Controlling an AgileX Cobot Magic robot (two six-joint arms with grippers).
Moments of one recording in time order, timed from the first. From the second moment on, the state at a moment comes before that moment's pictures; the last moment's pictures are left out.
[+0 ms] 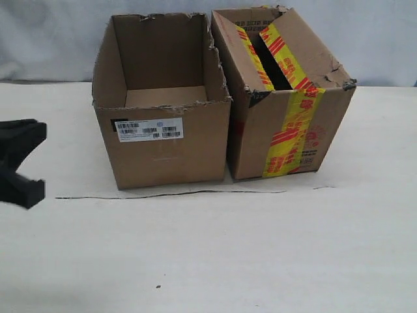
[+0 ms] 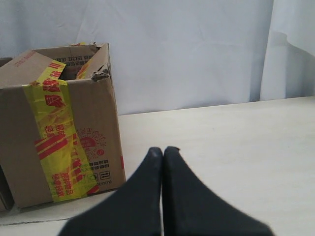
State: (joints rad) left arm -0.36 0.88 -0.35 0.41 -0.13 -0.31; right arm 0.07 0.00 -0.01 0.06 0.18 0.03
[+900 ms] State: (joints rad) left arm -0.33 0.38 -0.14 0.34 0.07 -0.18; right arm 0.07 0.00 -0.01 0.06 0.18 0.03
